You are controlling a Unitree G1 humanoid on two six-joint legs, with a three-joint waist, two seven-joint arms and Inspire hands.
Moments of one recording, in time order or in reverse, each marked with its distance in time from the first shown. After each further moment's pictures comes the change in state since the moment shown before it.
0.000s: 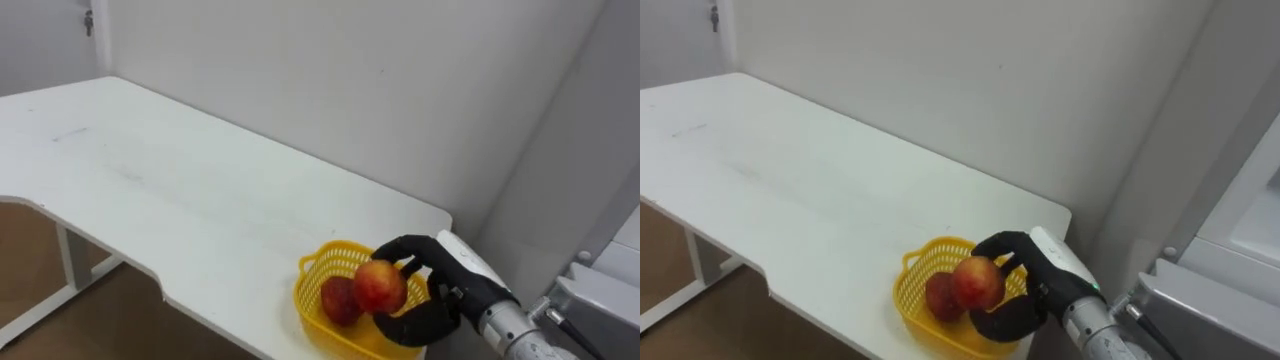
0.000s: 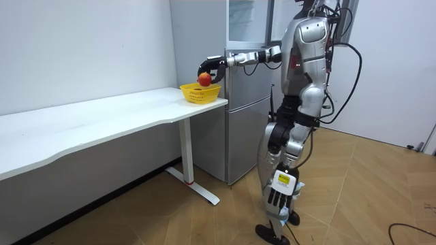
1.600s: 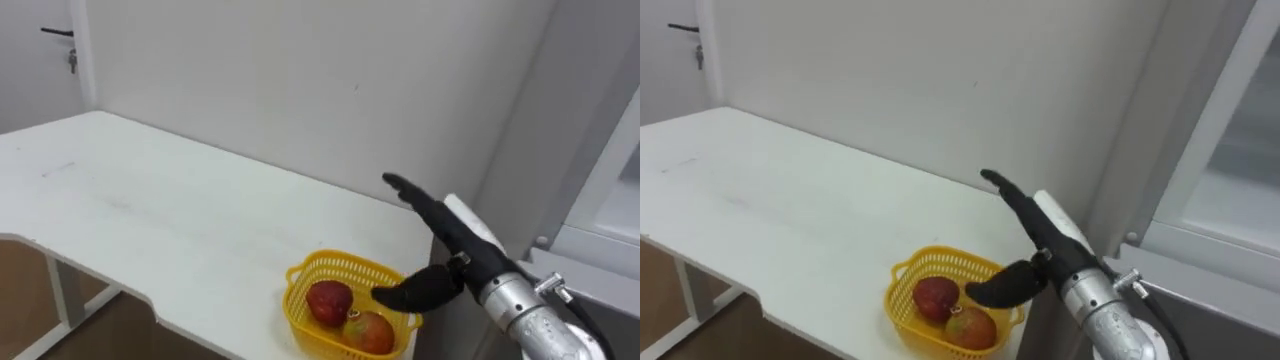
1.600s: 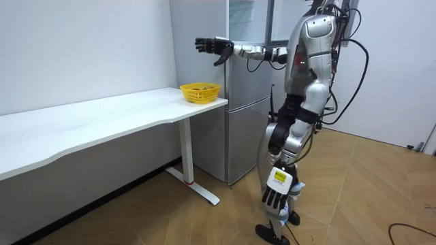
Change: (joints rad) left arm 0.046 -0.043 0.021 -0.049 0.039 0.014 0.005; right arm 0.001 0.004 -0.107 -0.224 0.243 -0.050 -0.017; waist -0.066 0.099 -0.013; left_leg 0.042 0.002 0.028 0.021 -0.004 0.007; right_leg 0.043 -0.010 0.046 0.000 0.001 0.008
